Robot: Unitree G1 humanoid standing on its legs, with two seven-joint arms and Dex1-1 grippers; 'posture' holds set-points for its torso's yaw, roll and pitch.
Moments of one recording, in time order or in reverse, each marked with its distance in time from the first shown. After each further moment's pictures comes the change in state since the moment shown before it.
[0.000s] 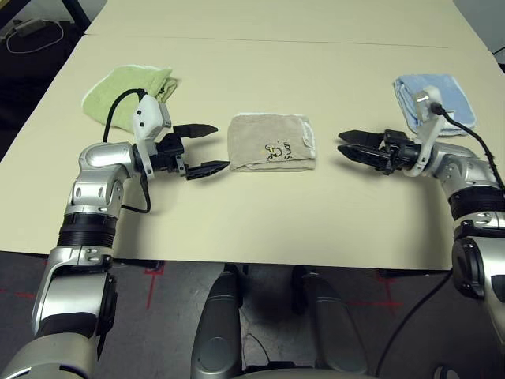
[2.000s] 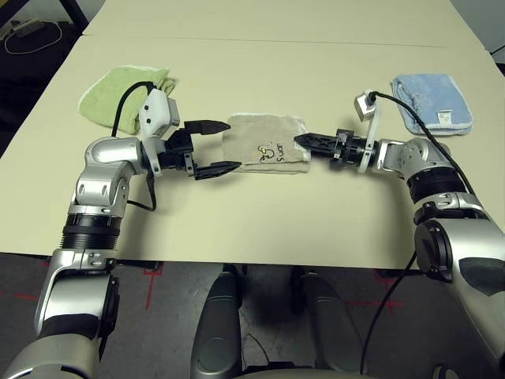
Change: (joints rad) left arm 0.008 -0.017 -0.022 -0.150 -0.031 0.090 0.003; right arm -0.108 0.142 -0.007 -0.012 0.092 0.459 -0.277
